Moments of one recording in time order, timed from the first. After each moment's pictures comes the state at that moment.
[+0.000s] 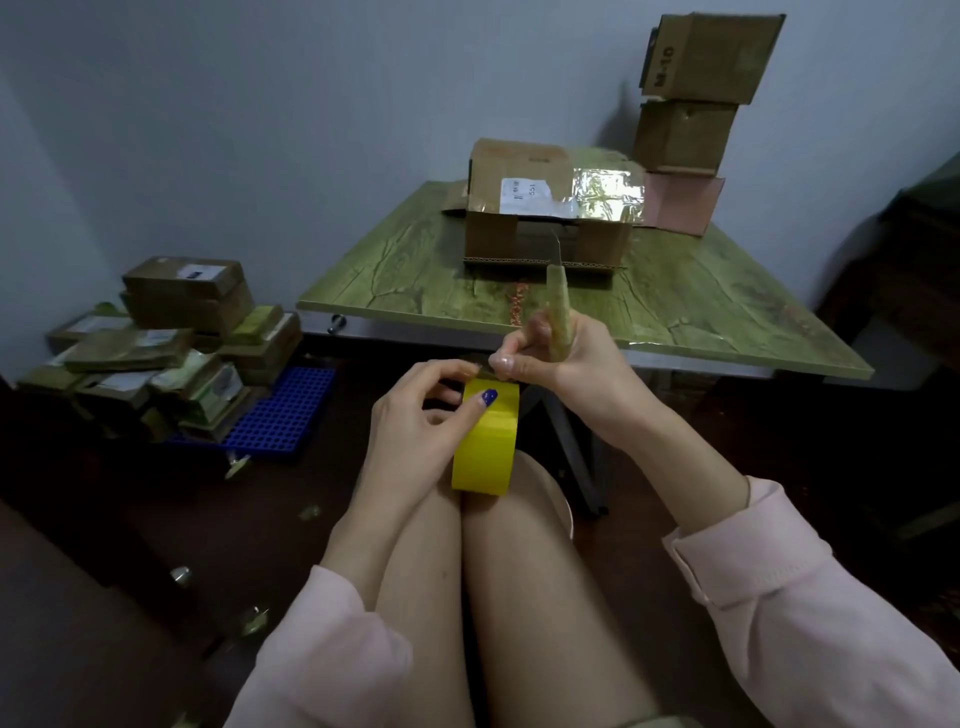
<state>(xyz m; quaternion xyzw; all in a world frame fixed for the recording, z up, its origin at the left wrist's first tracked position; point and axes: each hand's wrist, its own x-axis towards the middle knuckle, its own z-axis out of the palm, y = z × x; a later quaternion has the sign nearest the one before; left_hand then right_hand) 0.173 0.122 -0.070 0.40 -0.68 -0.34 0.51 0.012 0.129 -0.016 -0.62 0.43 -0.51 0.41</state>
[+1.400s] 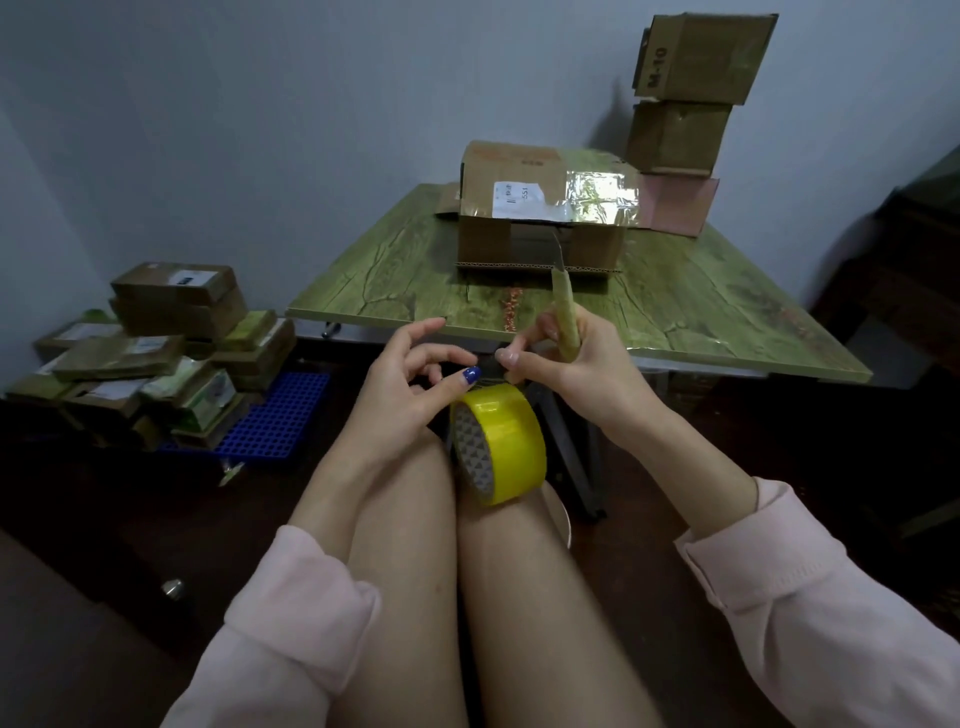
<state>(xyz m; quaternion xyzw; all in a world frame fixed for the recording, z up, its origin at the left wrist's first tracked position) 0.178 0.084 -0.055 0.35 -0.68 -0.43 0.49 0.003 0.125 -0.014 -0.63 0.48 -0.51 0.33</state>
